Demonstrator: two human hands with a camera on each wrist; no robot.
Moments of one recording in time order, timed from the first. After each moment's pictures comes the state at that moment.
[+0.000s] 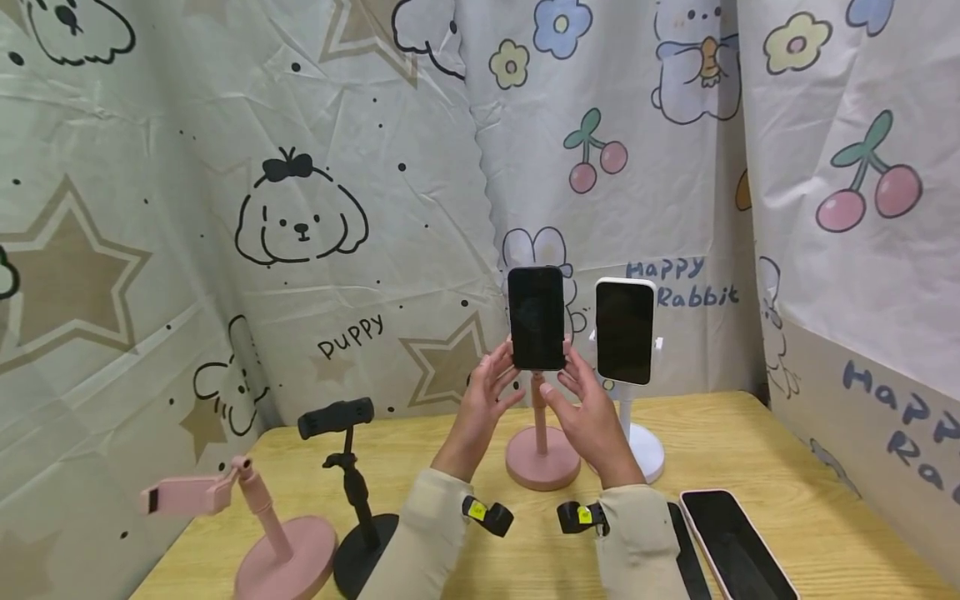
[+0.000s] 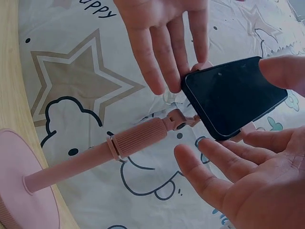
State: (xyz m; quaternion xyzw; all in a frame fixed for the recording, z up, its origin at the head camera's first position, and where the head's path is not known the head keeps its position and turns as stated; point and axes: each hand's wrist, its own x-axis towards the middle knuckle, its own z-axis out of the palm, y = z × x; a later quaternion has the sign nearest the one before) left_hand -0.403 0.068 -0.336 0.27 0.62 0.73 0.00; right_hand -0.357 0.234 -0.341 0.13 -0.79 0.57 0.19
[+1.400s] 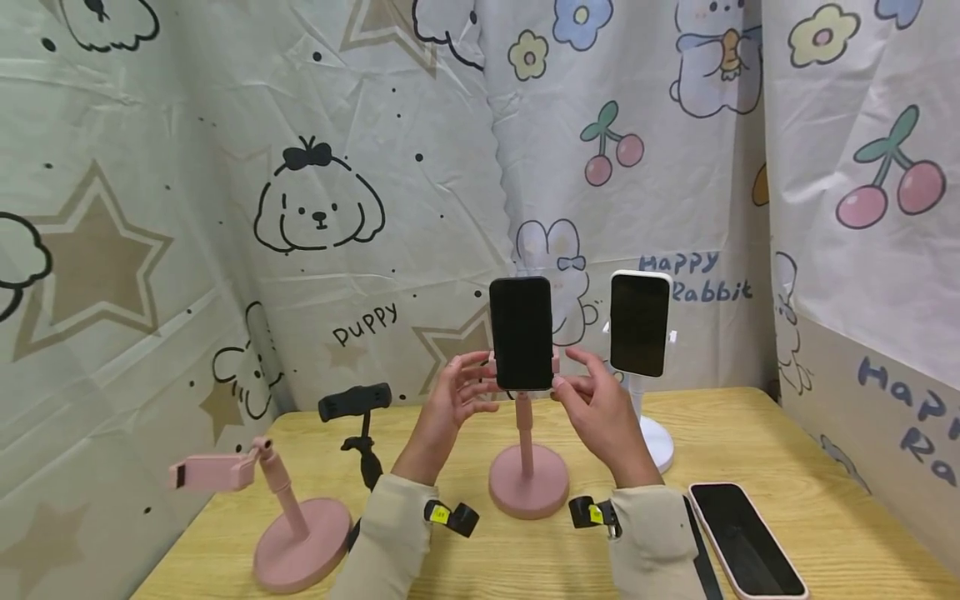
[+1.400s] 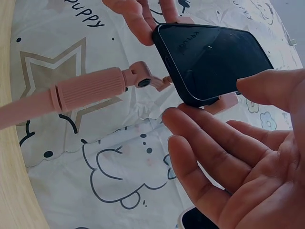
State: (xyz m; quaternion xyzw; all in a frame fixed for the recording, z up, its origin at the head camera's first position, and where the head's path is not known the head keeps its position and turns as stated) left_hand -0.379 0.006 -0.330 0.26 0.63 0.73 -0.01; right_hand -0.329 0.222 -0.325 0.12 -0.83 0.50 0.22
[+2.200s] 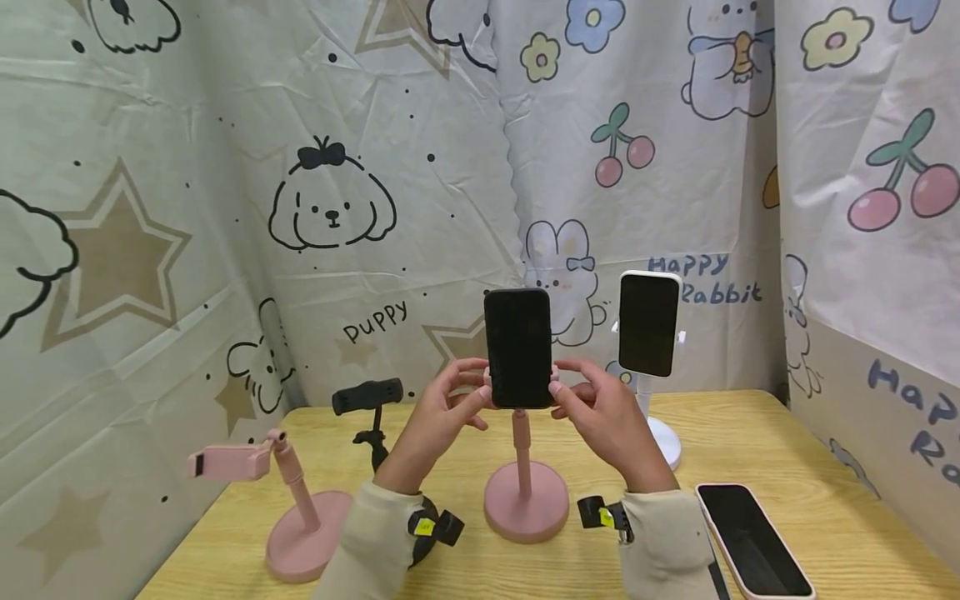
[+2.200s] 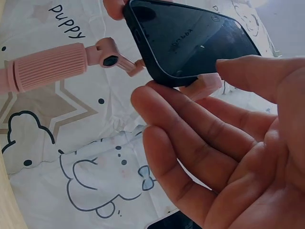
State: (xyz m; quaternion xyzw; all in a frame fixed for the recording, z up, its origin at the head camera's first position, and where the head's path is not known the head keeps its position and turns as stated) left_hand -0.330 -0.017 -0.299 0.27 0.73 0.62 -0.04; right_hand -0.308 0.216 -0.309 0.16 -0.84 0.48 0.18
